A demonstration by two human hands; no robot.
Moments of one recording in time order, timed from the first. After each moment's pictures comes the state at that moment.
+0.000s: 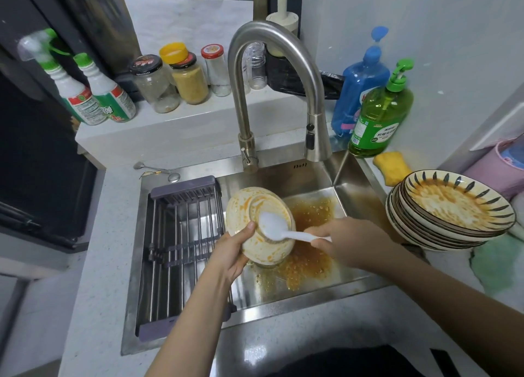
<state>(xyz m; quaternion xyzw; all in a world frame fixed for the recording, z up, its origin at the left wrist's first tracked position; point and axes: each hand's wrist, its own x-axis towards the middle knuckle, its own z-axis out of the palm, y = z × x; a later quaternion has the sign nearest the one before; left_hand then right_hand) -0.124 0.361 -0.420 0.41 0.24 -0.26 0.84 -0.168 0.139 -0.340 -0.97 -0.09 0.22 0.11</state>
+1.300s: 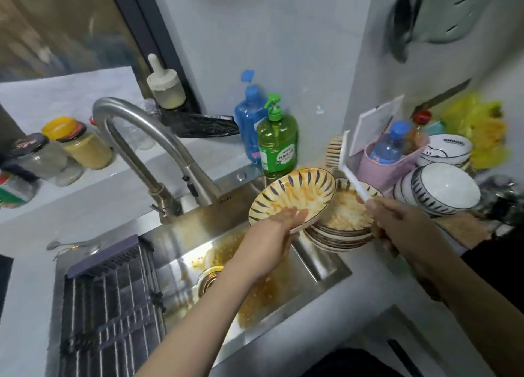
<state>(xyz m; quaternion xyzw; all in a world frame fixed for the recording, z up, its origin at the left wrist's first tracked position) -0.135 0.141 -0.335 0.85 -0.46 -0.12 0.23 -0.264 -0.053 -0.296 -0.76 0.29 -0.11 0.56</state>
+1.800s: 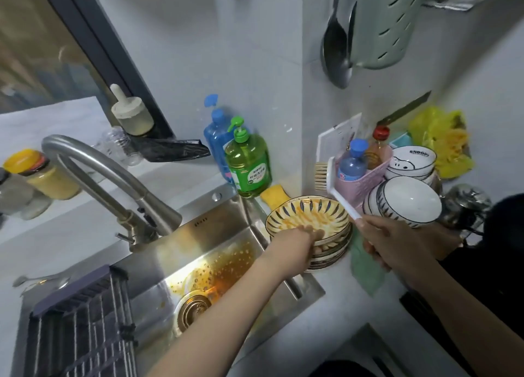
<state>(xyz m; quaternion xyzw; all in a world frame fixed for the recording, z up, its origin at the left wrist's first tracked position) -0.147 0.019 -0.358 0.83 -0.53 -0.16 0.03 -0.282 -0.119 -0.312 -0.77 0.30 -0.10 0.56</state>
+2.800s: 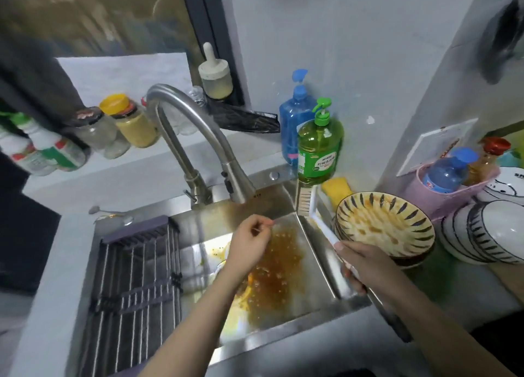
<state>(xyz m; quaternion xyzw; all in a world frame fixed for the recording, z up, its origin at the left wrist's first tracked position) -0.100 0.183 -0.385 0.85 -0.07 -0.13 0.51 -0.219 -0.017 -0.339 -0.73 0.25 0.11 0.62</state>
